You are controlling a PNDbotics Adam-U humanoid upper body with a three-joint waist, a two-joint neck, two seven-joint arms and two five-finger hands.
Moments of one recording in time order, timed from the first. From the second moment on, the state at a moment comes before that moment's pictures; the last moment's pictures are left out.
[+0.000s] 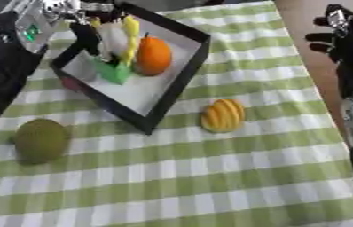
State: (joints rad) left arm -1.37 0.30 -0.26 -0.73 -0.84 -0.20 -0.67; right arm -0.44 -0.45 -0.04 -1.69 -0.23 0.20 -0.18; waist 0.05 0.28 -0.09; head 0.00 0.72
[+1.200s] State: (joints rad) left arm -1.34 0.45 -0.35 -0.89 -0.73 -0.16 -0.68; right arm -0.41 -0.47 -0.04 -1.68 -0.23 0.20 -0.18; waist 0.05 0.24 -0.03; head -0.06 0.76
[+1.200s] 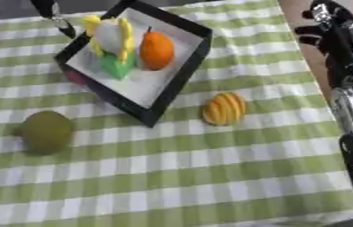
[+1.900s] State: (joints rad) left arm -1.14 0.73 -0.50 -1.25 -0.50 0.02 -0.66; right arm -0.40 -0.49 -0.05 -1.68 -0.23 0.20 -0.19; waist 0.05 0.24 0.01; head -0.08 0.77
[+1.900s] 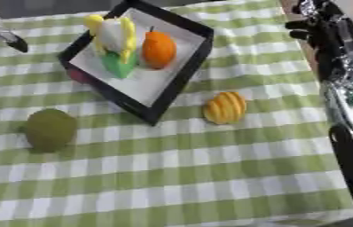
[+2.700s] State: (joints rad) left arm -1.00 0.79 -0.57 -1.41 -0.25 0.29 -0.61; right arm -0.40 -0.49 -0.05 -1.68 -0.23 0.20 -0.19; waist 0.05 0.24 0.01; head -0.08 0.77
